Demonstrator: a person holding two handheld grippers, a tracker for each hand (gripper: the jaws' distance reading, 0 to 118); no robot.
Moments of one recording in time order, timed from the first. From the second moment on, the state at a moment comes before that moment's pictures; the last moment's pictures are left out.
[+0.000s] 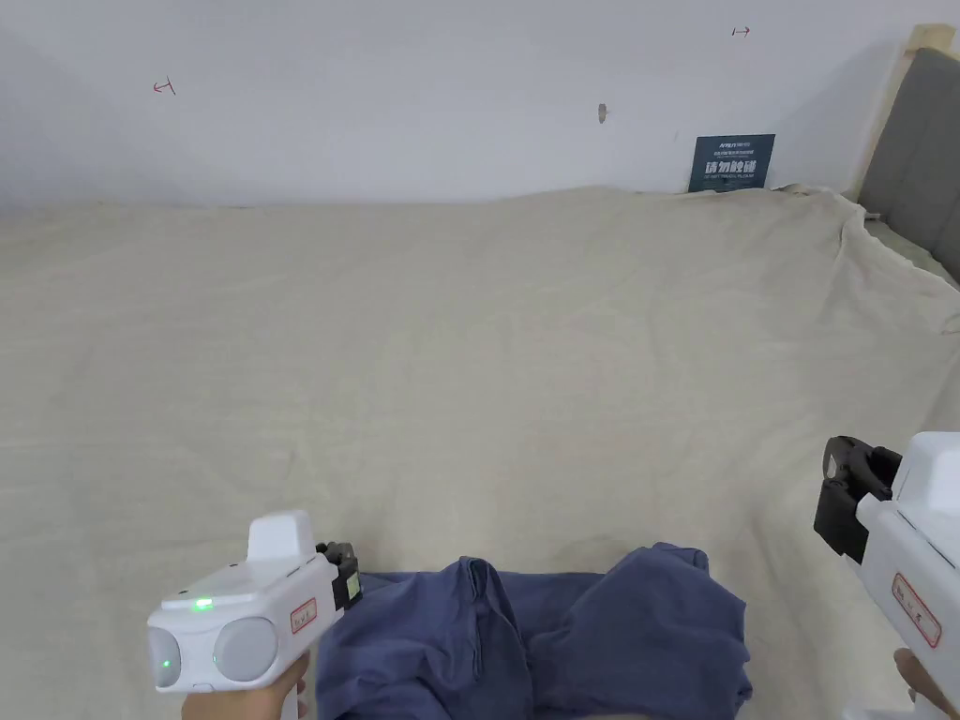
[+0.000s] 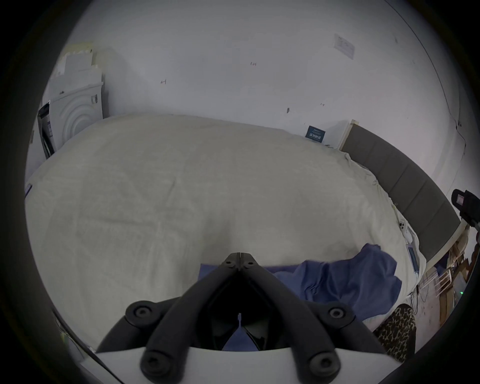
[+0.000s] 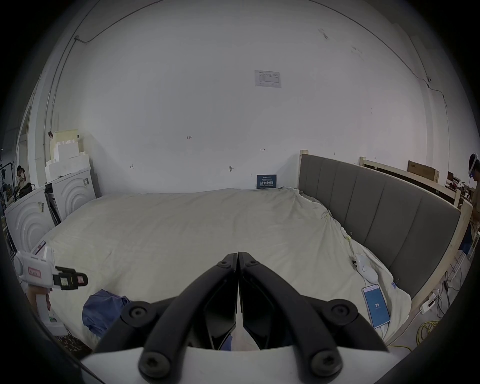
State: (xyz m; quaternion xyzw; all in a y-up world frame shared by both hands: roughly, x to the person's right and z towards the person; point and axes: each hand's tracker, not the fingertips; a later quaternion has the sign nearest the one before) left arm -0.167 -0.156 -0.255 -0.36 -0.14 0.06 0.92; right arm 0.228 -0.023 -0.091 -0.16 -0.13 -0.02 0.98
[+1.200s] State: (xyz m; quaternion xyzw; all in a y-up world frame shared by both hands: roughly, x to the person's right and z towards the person) left arm -0.037 -0.227 -0.245 -0.40 -0.22 0.03 0.89; right arm 0.266 -0.047 -0.081 -0.19 -0.15 -0.03 0.97
